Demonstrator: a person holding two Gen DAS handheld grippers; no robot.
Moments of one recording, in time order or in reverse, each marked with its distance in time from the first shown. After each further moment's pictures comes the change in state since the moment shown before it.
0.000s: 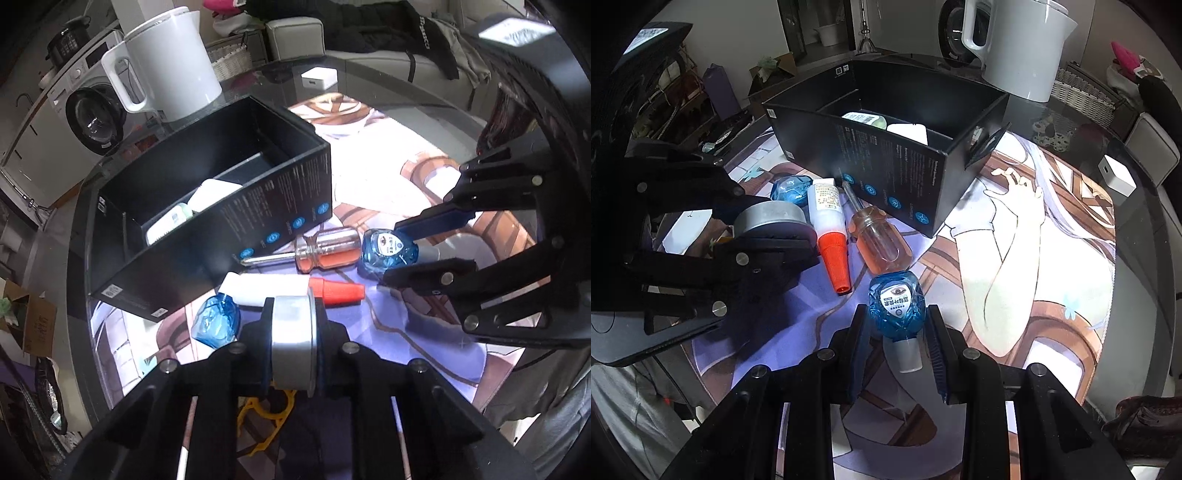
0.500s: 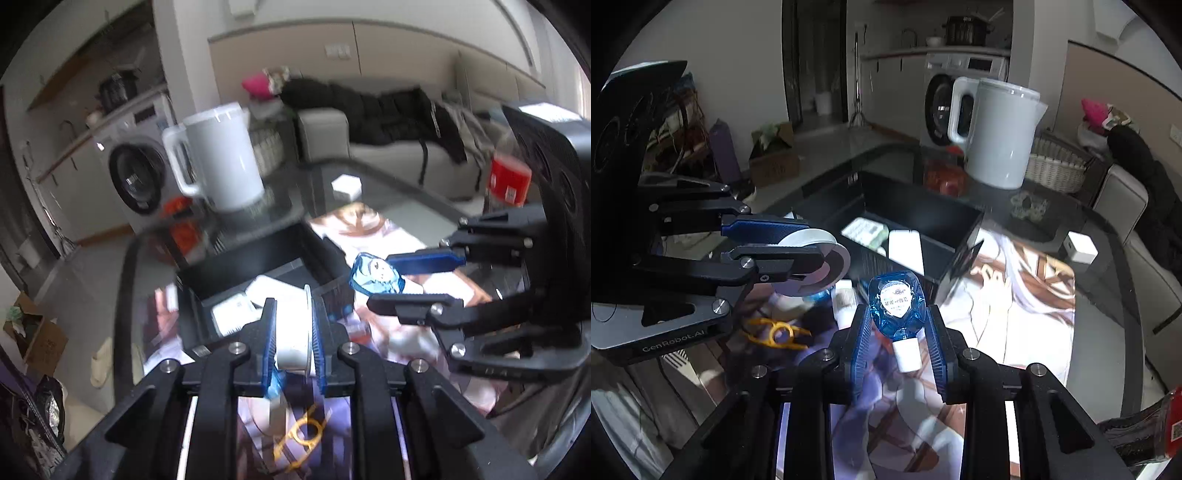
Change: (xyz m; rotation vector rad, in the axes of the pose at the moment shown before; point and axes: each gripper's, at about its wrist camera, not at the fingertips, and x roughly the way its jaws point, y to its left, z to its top) left arm -0.088 0.022 0.004 -0.067 -0.399 0.092; right arm -0.074 0.021 0.014 0.016 -0.362 -0.073
